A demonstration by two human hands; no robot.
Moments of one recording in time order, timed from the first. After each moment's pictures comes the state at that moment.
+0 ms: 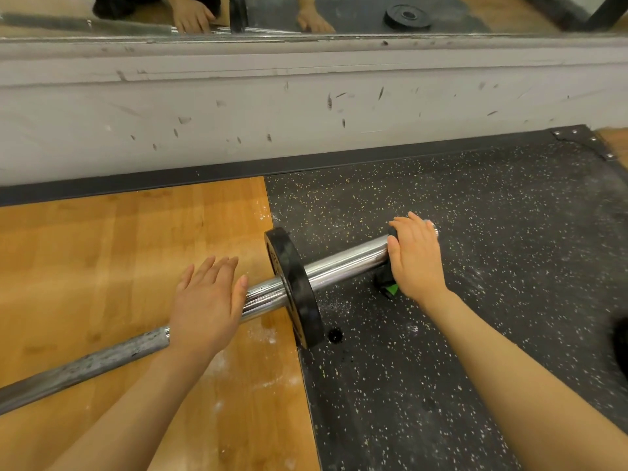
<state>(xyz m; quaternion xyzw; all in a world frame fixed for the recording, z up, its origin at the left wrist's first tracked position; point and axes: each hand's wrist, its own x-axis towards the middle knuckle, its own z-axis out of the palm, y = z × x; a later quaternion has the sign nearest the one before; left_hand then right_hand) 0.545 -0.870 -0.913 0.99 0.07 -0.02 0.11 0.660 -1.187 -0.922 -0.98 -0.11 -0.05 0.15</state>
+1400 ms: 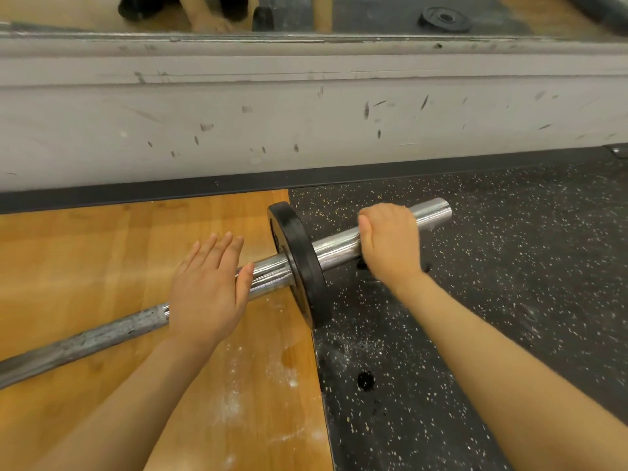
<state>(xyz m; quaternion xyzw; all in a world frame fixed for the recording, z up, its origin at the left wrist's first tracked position) 0.607 -0.831 -0.922 0.99 0.06 0.07 0.09 0.740 -1.079 -0.932 -0.96 -0.18 -0.14 0.13</state>
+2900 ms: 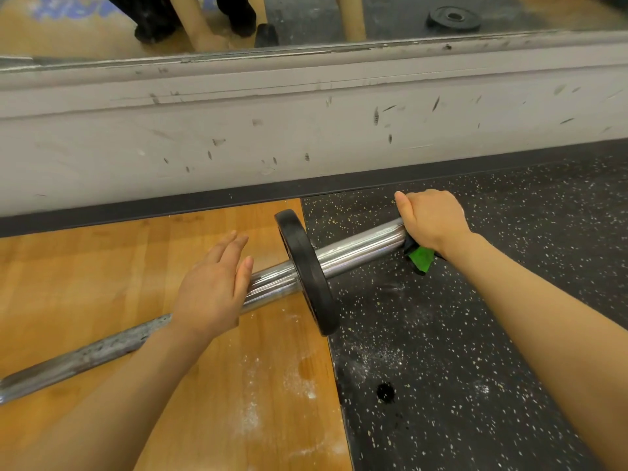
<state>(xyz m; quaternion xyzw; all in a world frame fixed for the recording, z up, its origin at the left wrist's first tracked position) 0.625 -0.805 -0.919 0.98 0.07 0.01 0.16 0.808 -1.121 -0.921 -0.98 -0.20 -0.05 0.00</state>
